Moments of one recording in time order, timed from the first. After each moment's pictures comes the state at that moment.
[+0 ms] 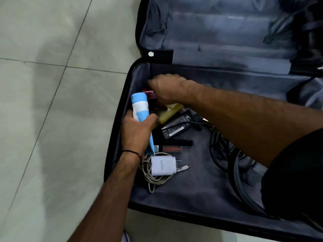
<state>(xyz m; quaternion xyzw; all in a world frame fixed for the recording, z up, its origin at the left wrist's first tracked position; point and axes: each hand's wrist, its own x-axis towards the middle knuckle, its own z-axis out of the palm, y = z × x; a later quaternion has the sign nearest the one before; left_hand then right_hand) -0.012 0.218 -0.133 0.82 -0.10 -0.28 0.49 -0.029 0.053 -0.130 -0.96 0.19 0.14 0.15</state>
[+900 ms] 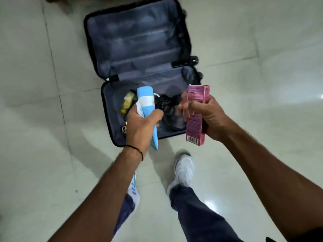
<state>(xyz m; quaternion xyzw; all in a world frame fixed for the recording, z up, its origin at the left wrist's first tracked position) -0.170 0.232 0.248 0.72 -0.19 -0.50 0.43 -0.341 0.169 0.244 -0.35 0.47 -0.26 0.77</state>
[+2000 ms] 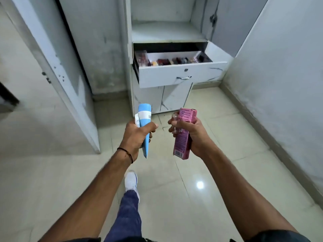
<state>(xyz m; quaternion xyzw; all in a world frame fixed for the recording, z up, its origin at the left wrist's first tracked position) -0.926 0.391 0.776 0.18 -0.64 -0.75 -0.01 -0.953 0.573 0.794 -0.01 0.61 -0.77 0.15</state>
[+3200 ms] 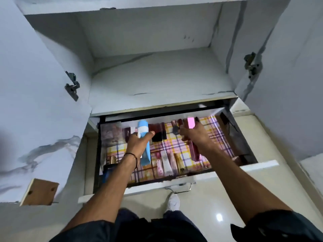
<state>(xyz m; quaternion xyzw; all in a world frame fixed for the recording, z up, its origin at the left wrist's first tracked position) -1.640 0.450 0.713 0.35 -0.69 -0.63 -0.01 -1.709 0.648 0.735 0.05 0.75 -0.62 0.20</state>
